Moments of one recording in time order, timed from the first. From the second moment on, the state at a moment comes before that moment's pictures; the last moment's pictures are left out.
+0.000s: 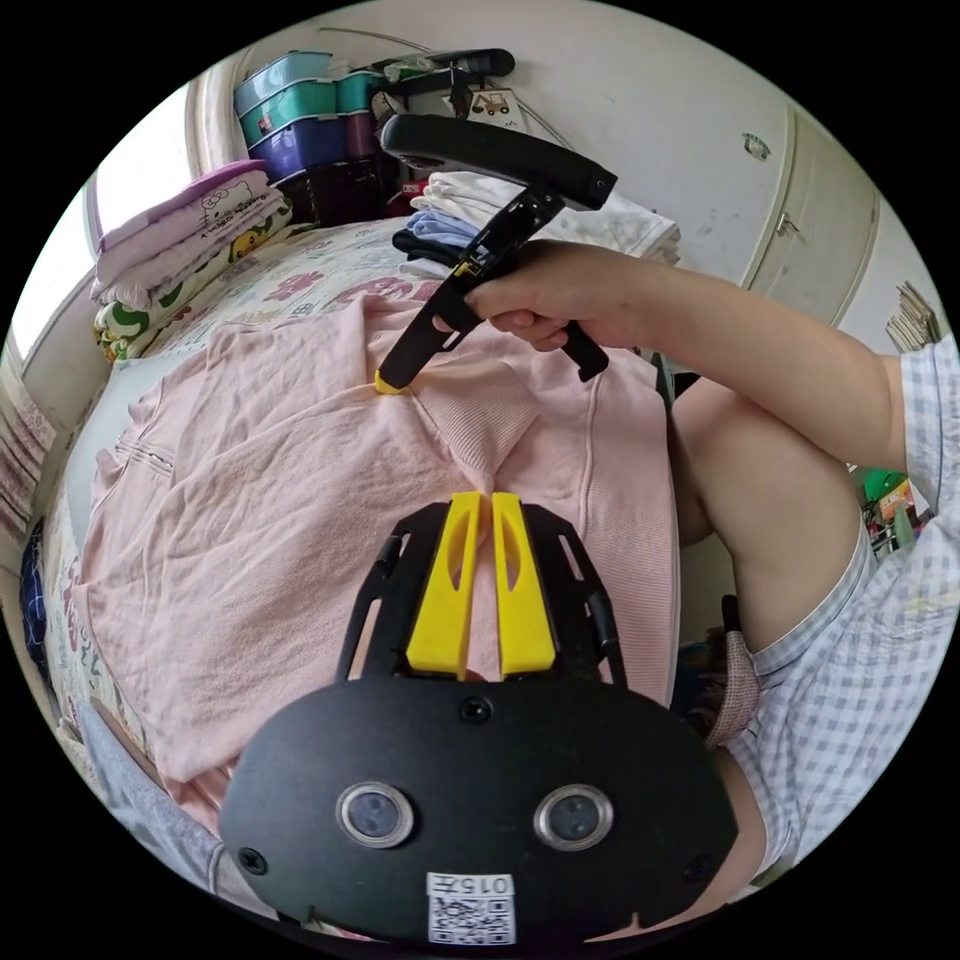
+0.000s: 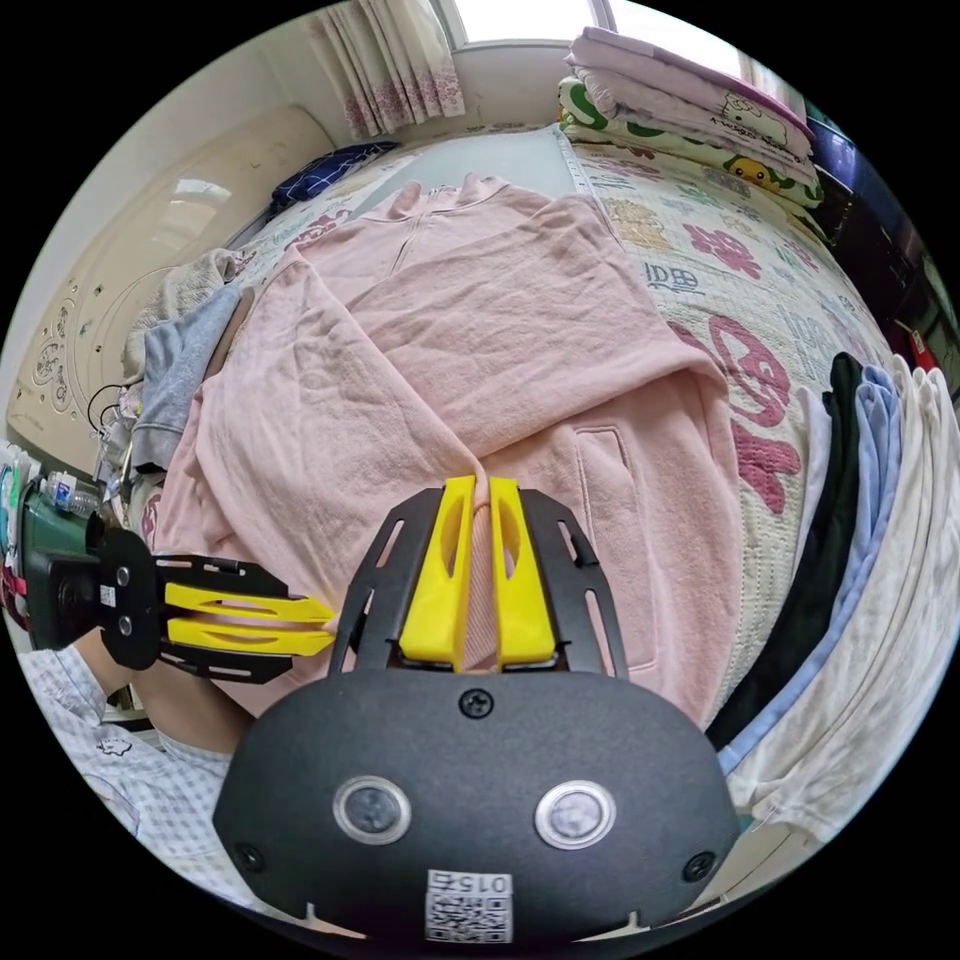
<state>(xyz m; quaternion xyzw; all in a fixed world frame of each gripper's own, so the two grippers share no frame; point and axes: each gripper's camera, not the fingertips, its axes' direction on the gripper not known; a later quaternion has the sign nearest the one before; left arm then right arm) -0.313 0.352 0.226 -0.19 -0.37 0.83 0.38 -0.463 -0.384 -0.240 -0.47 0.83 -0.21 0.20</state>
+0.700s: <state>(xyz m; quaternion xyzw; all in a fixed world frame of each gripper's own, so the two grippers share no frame) -0.310 0.321 0.228 -0.21 -0.36 0.82 0.40 -0.433 -0.416 -0.228 -0.42 0.84 -0.24 0.26</state>
